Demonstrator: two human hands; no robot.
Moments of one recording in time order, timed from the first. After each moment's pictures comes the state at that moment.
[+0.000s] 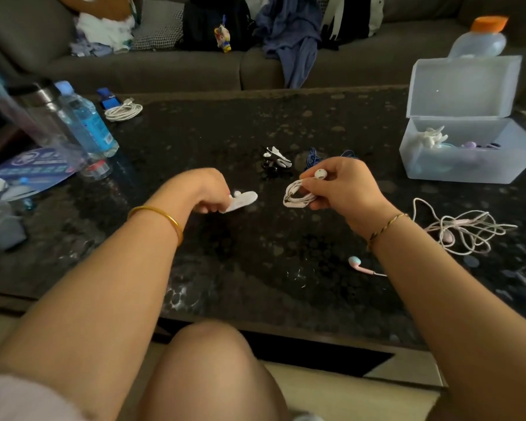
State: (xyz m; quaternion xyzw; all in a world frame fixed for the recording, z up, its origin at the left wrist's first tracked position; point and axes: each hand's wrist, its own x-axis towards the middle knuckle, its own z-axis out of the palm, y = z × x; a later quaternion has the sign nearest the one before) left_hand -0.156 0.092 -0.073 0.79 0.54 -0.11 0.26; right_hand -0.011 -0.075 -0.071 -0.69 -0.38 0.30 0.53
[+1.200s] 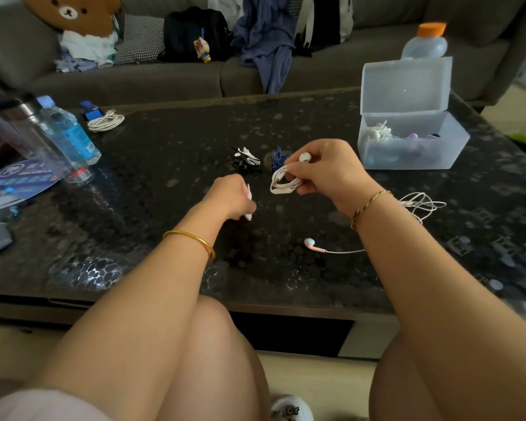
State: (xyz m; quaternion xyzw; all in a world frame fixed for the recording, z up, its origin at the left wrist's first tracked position) left_hand -0.111 0.005 -0.083 0.81 0.50 0.05 0.30; right_hand 0.007 -0.117 -0.046 -0.70 -0.39 0.26 0.53
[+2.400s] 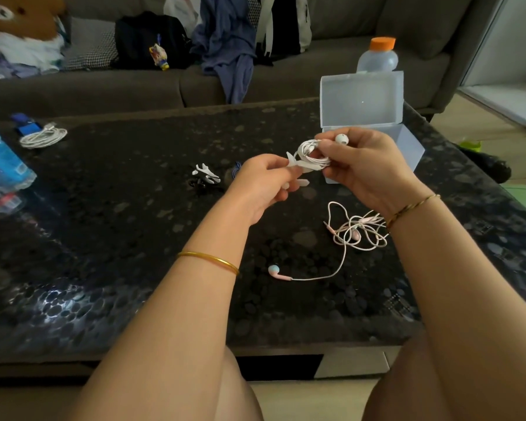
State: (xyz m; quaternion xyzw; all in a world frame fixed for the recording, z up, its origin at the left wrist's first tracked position) left_hand -0.020 -0.050 -0.045 0.66 0.35 0.19 0.64; right_hand 0.083 -0.152 -0.031 -0.60 -0.29 0.29 0.69
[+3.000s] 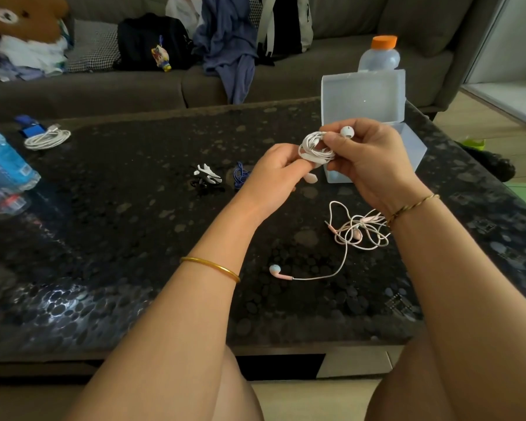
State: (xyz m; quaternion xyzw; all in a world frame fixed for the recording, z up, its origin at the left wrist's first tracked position) left_hand -0.023 -0.061 -0.041 0.80 0.23 0.21 0.51; right_hand 0.087 -0.151 -0.034 -0.60 -0.32 0.21 0.70
